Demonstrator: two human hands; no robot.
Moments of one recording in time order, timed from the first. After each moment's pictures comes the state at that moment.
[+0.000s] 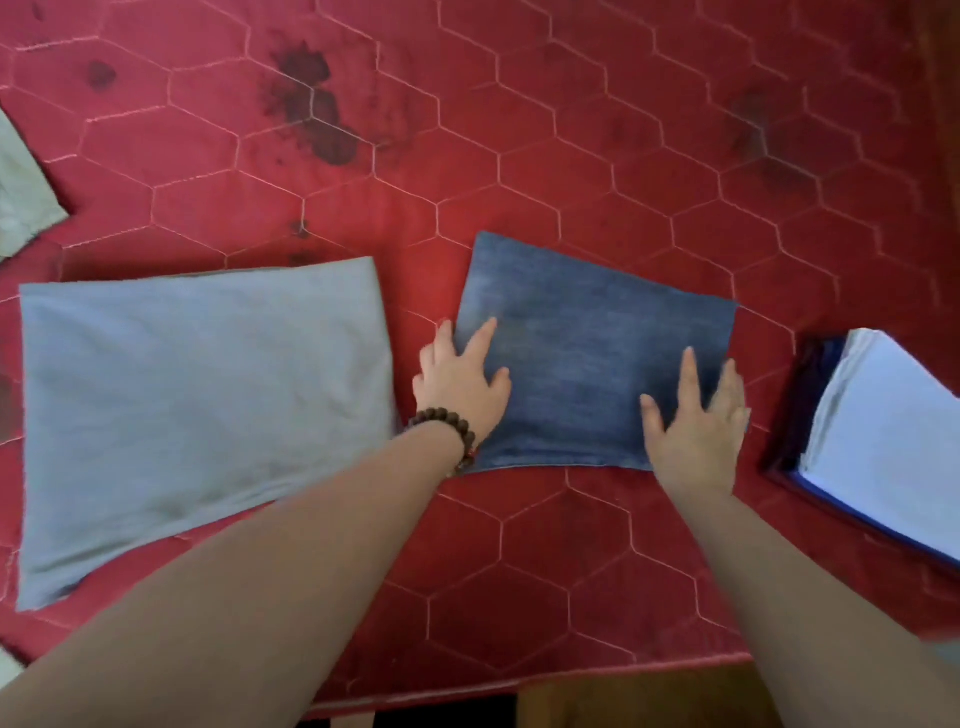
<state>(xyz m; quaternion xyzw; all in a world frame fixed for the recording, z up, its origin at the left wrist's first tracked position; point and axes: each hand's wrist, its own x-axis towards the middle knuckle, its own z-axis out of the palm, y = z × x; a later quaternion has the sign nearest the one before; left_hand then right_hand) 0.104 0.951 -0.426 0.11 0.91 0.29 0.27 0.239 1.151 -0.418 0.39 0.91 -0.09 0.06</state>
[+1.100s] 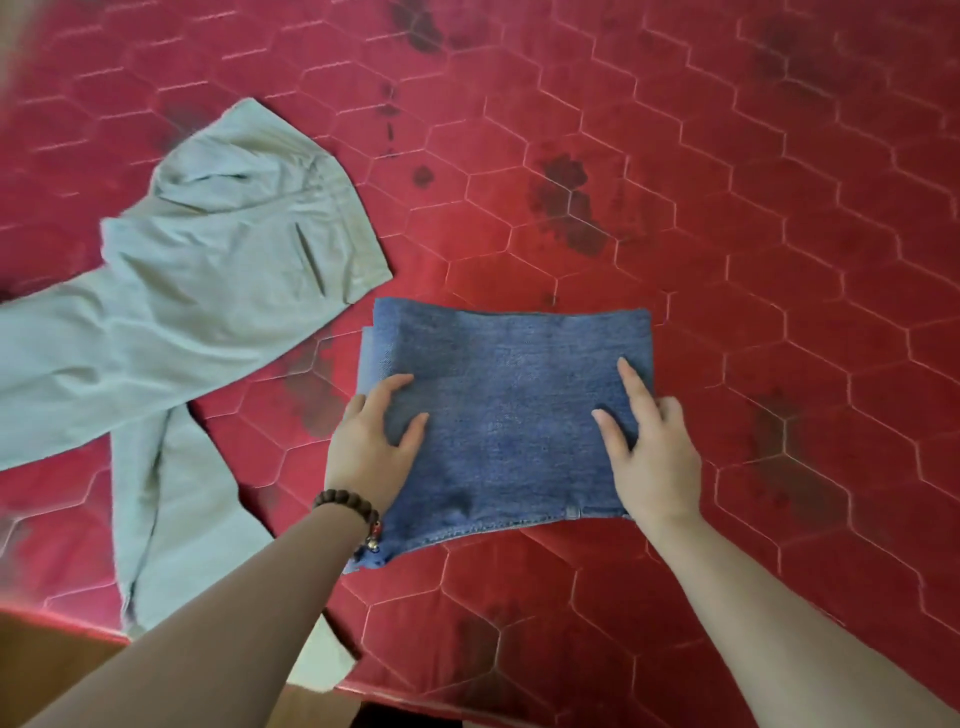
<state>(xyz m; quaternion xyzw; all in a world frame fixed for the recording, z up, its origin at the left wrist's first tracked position) 0.043 0.640 -0.374 -0.04 0.94 0.34 0.09 0.100 0.914 -0.371 0.20 0.94 -0.27 0.01</state>
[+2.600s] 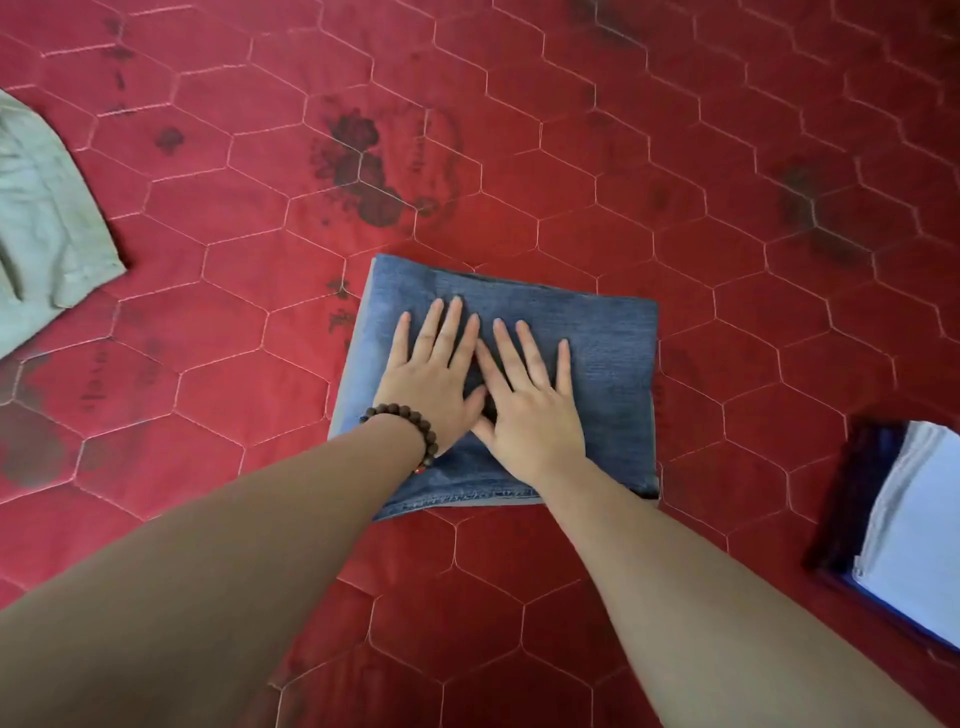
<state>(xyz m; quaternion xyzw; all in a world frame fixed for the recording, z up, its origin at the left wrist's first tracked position) 0.015 0.916 -0.443 0.32 0.93 -0.04 0.15 0.086 1.046 -0.443 0.01 0.99 -0.03 0.13</state>
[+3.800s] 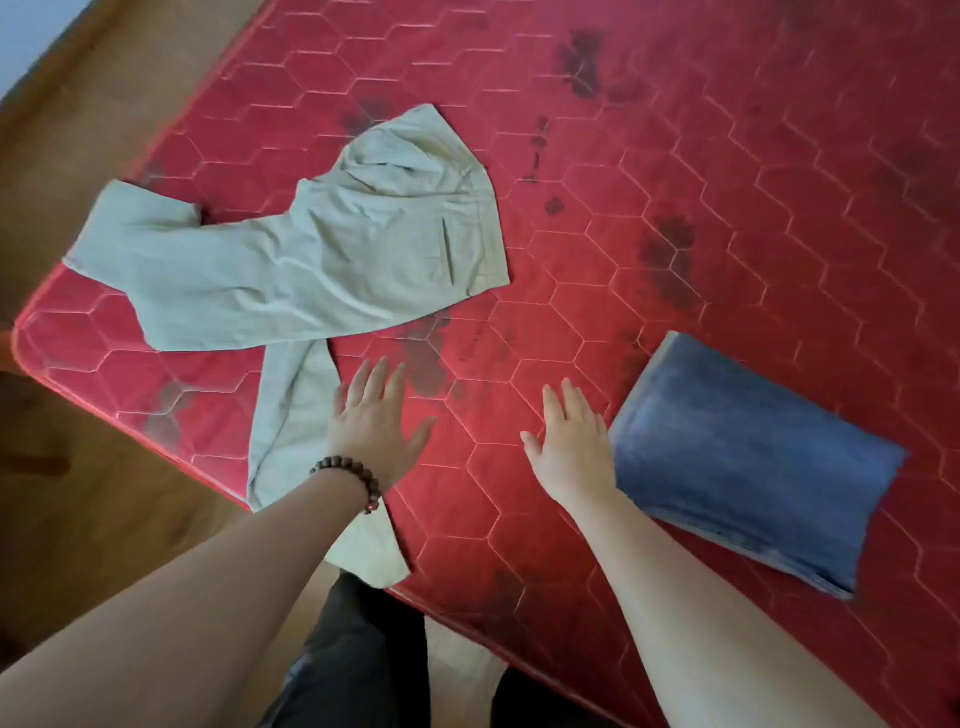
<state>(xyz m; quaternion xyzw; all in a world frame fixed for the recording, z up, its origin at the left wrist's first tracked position) 0.074 0.549 -0.291 -0.06 0.98 0.06 0.18 0.062 0.783 -0.311 -0.03 0.96 -0.15 0.24</state>
